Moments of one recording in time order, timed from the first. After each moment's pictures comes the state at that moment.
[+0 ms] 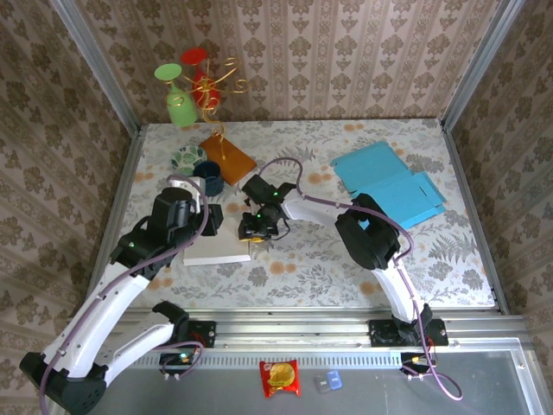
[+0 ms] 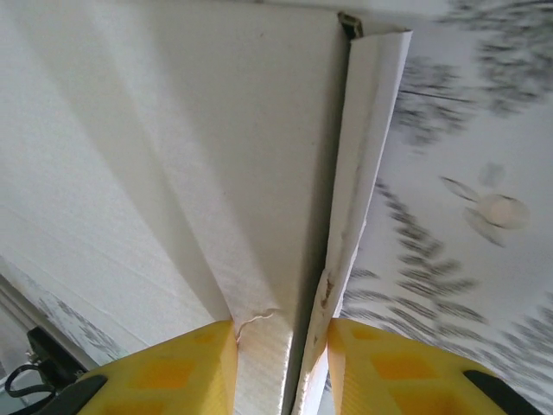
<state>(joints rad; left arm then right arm) -0.56 0.82 0.94 -0.75 -0.06 -0.45 0.82 2.23 1.70 -0.63 -0.41 0.76</state>
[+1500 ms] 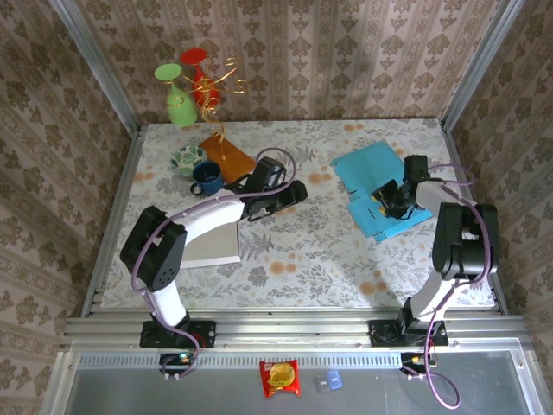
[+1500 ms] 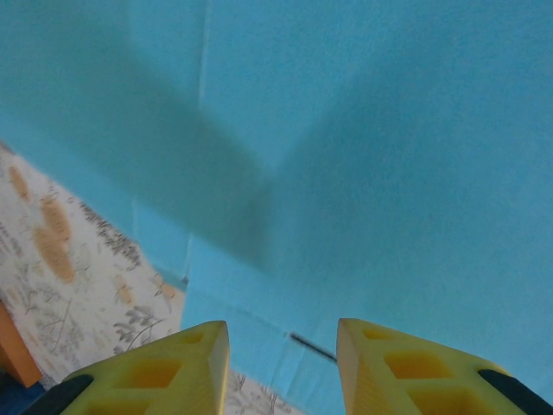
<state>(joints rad) -0.74 1.77 1.20 -0.20 0.18 -0.91 -0.13 1.75 1.03 -0.44 -0.36 0.87</state>
